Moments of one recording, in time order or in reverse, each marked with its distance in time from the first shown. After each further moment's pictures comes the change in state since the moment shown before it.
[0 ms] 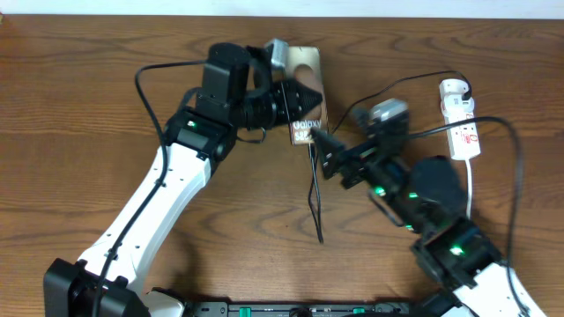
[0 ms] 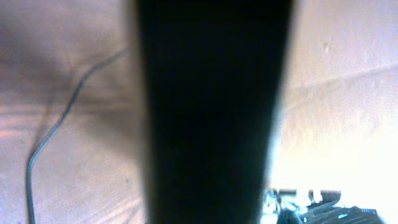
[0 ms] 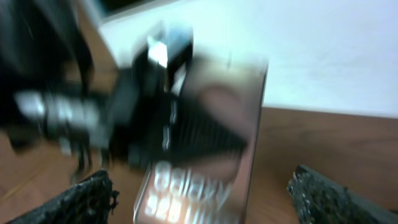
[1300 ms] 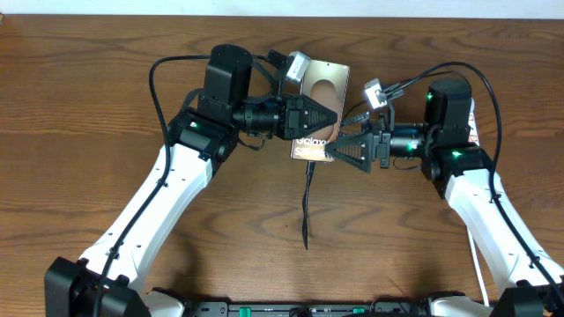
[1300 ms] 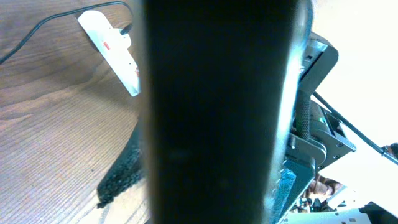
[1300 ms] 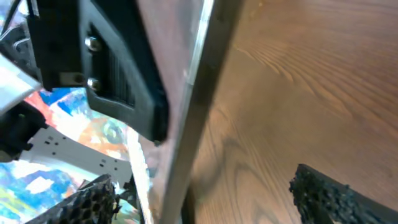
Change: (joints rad) left arm -0.004 0.003 -0.007 0.037 0.294 0.204; right arm -0.468 0.492 0.128 -0.089 -1.313 -0.078
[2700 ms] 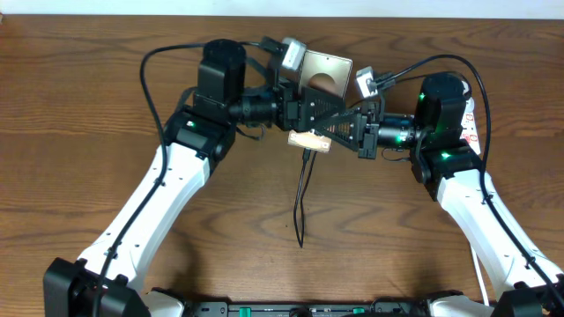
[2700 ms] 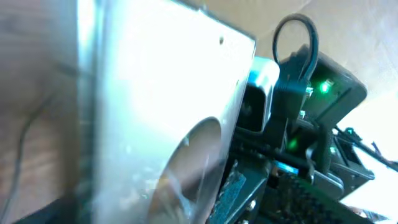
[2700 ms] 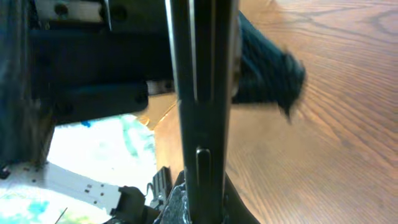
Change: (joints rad) left arm 0.025 0.000 0.000 0.136 -0.069 0.020; right arm 0.069 0.000 0.004 0.211 0.129 0.185
